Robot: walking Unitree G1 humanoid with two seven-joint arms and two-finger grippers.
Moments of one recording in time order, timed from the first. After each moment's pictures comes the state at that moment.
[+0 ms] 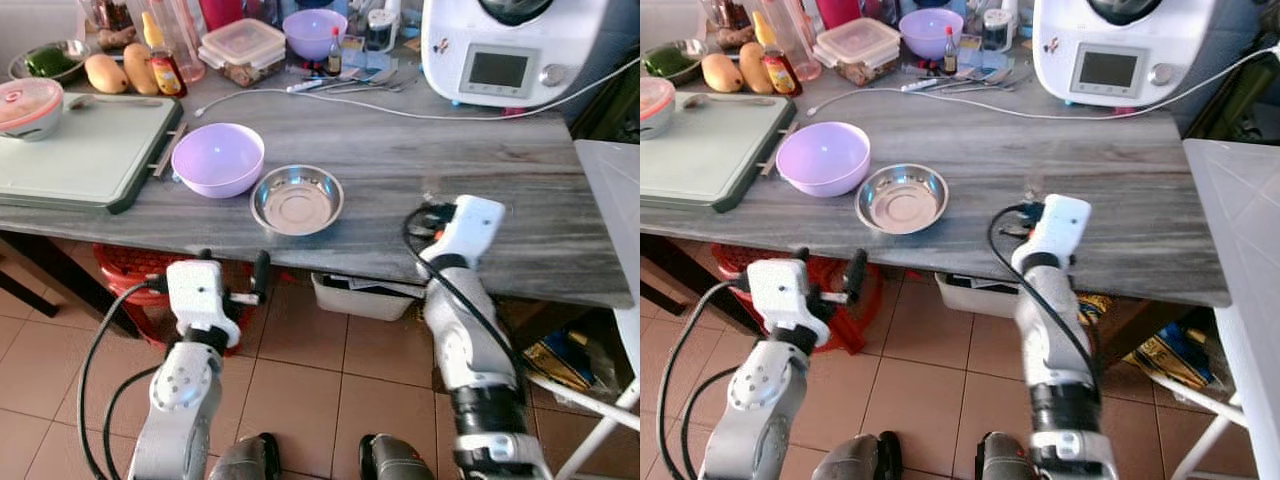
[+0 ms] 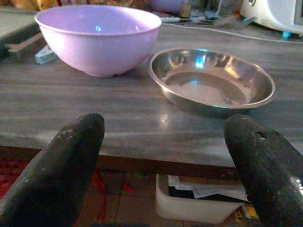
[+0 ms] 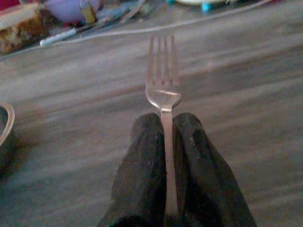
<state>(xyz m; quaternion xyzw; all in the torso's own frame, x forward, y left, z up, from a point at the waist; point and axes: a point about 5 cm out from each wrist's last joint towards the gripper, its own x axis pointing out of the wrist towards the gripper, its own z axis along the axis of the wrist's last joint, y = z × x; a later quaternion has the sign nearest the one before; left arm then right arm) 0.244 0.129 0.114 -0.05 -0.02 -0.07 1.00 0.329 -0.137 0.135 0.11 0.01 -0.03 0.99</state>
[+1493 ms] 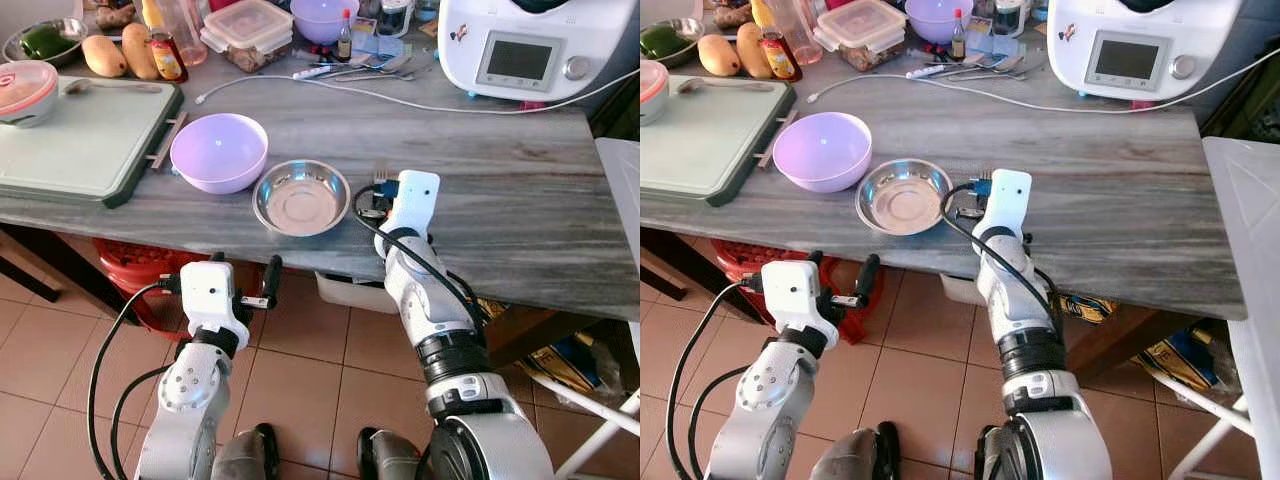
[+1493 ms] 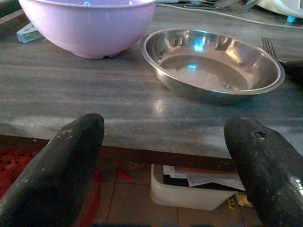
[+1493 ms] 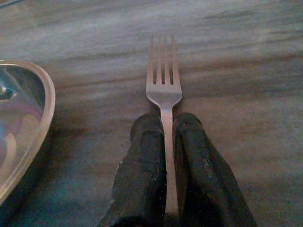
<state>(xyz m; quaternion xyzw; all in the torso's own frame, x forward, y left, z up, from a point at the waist) 0.243 0.119 0.113 -0.05 0.00 -0.09 0.99 0.362 -0.089 0.143 0.08 0.07 0.01 0.99</state>
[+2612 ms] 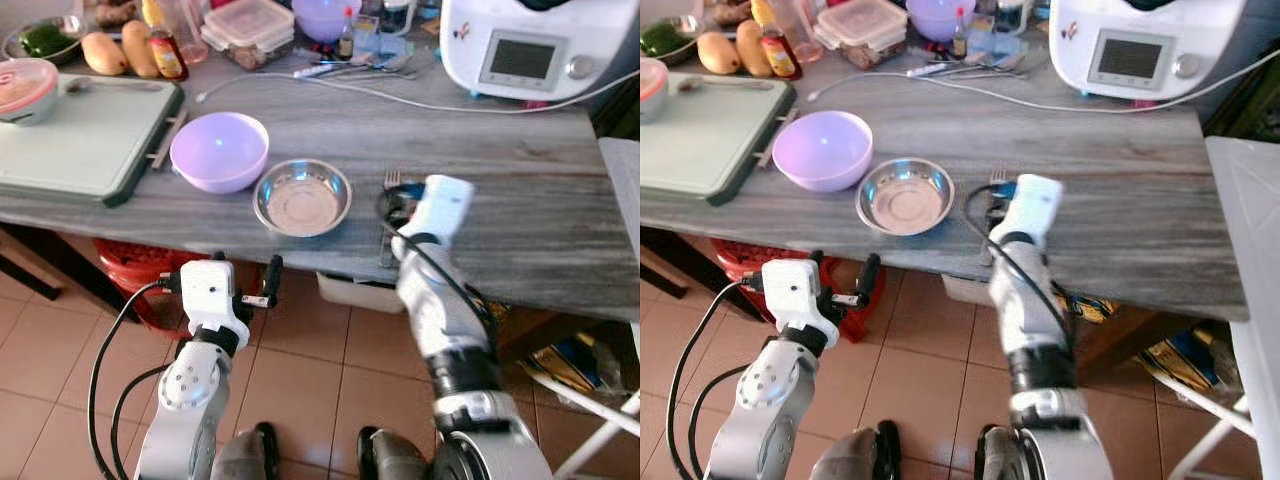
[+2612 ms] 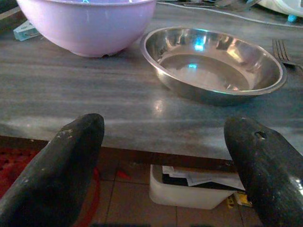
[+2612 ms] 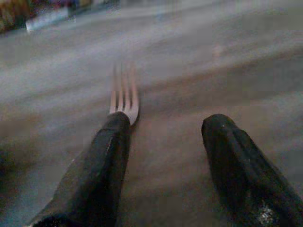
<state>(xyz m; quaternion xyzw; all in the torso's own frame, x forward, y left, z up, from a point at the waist) 0.244 0.118 0.114 -0.06 0.00 -0.09 0.99 0.350 -0.117 0.149 0.12 0.01 -0.06 0.99</state>
